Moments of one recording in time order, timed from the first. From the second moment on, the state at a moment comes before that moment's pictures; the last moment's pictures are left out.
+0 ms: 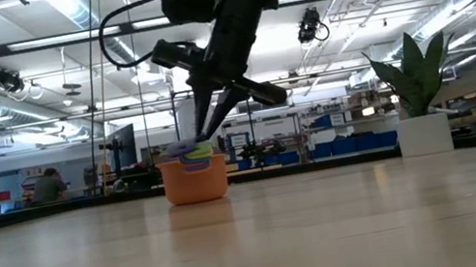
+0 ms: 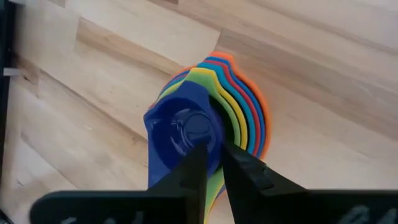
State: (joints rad) left arm -0.31 1.05 1.49 -1.47 -0.34 -0.53; right arm -0.10 2.11 1.75 -0.71 -0.05 1.11
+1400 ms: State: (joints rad) left arm -0.31 1.05 1.35 -1.46 -0.34 -0.54; right arm -0.12 2.10 2.10 -1.18 -0.12 0.68
